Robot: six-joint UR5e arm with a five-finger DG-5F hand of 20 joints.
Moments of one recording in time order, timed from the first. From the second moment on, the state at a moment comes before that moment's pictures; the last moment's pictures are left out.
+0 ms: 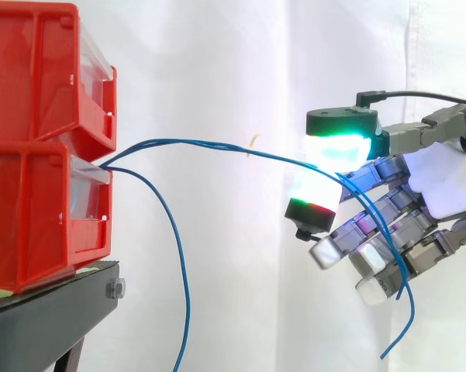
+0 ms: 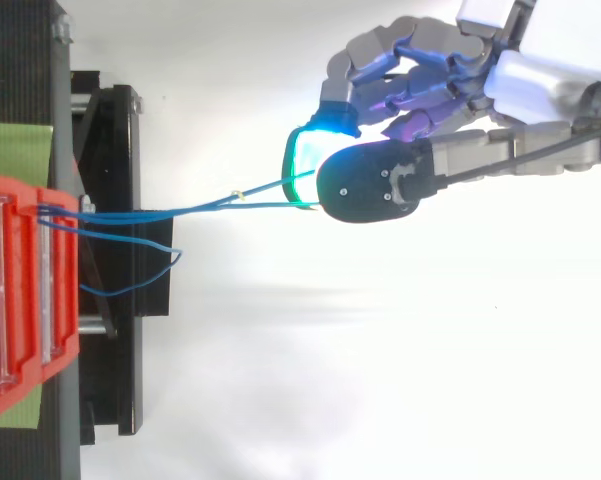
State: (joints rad) arm 0.17 -2.16 -1.18 -3.28 -1.13 0.10
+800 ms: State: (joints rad) arm 0.17 -2.16 -1.18 -3.30 -1.13 0.10
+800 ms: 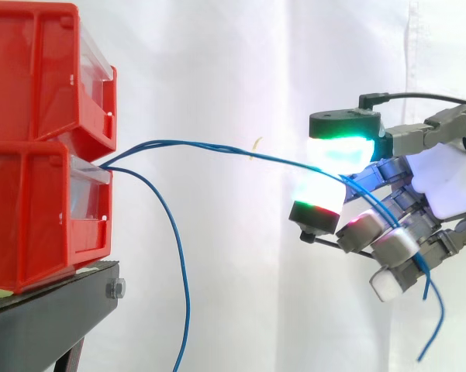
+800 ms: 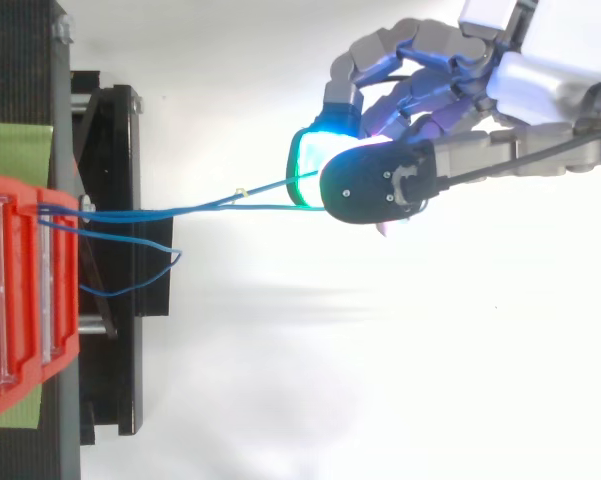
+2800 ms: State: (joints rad) arm 0.16 -2.15 -1.18 -3.29 -1.12 -0.02
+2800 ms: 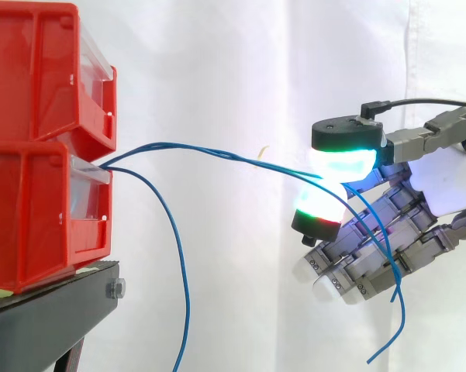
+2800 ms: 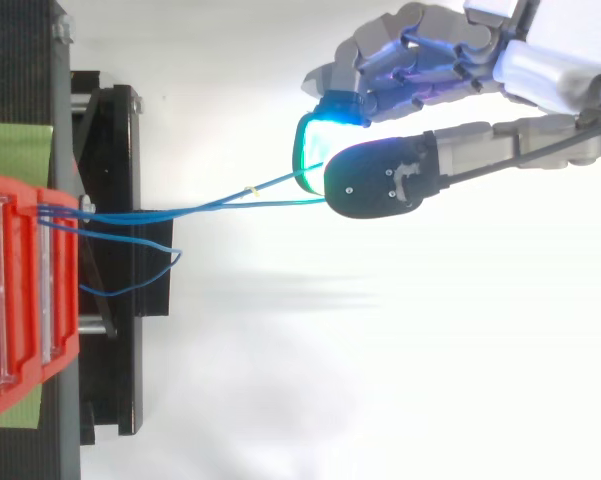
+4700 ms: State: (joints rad) arm 0.16 -2.15 -1.18 -3.29 -1.12 -0.02
